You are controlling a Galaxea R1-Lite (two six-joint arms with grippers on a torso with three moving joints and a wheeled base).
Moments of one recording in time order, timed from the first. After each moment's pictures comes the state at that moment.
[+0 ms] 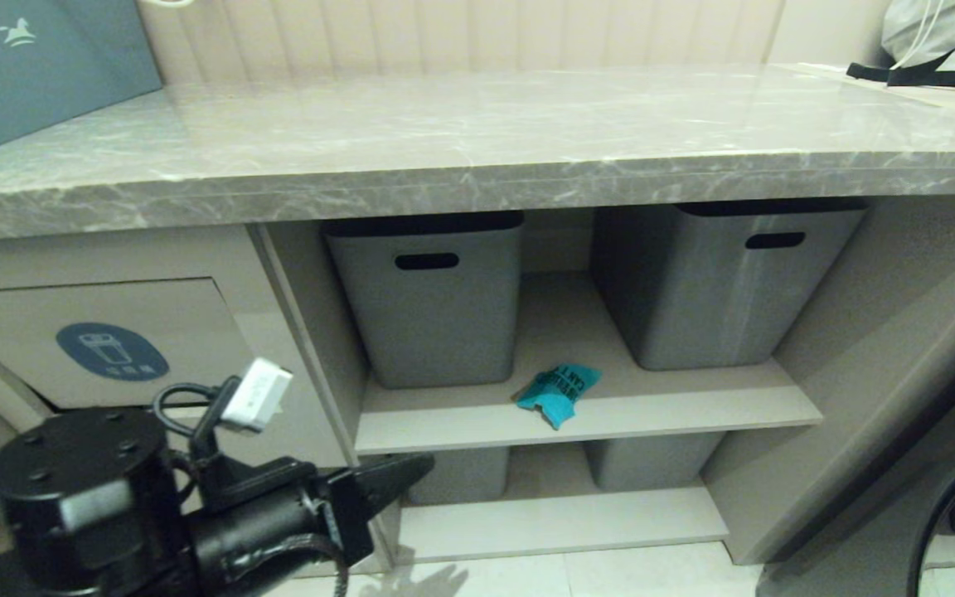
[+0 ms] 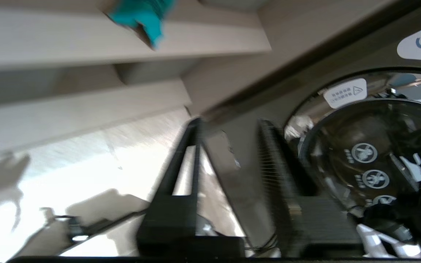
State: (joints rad) left arm -0.75 1.50 -0.37 -0.93 -0.06 -0.62; right arm -0.01 0.00 0.00 0.00 0.00 -0.01
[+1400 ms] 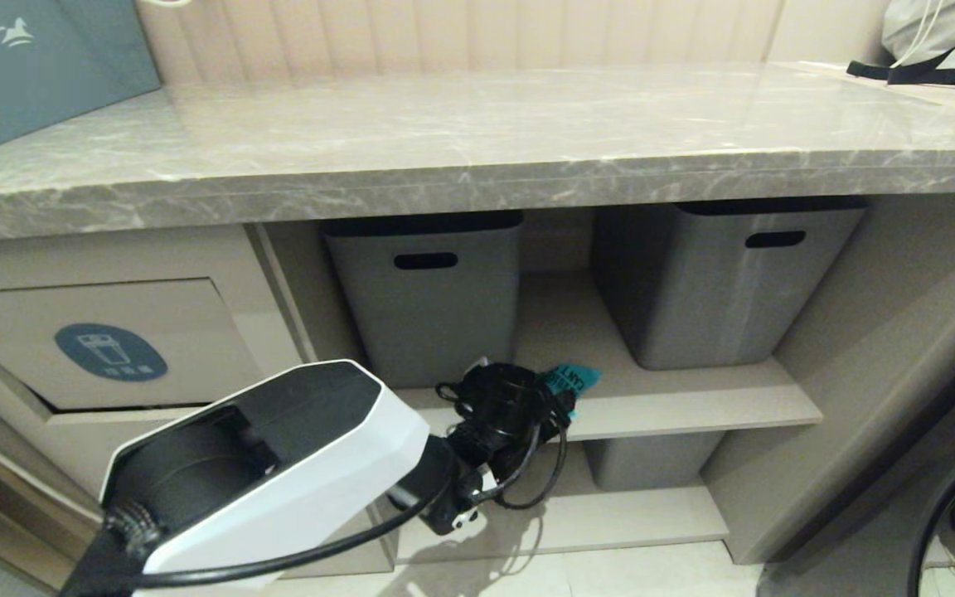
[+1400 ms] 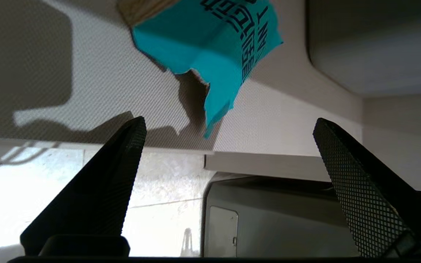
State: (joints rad) left arm -0.80 2.45 -1.38 -0.71 0.21 -0.97; right arm -0.01 0.00 0.00 0.00 0.01 -0.02
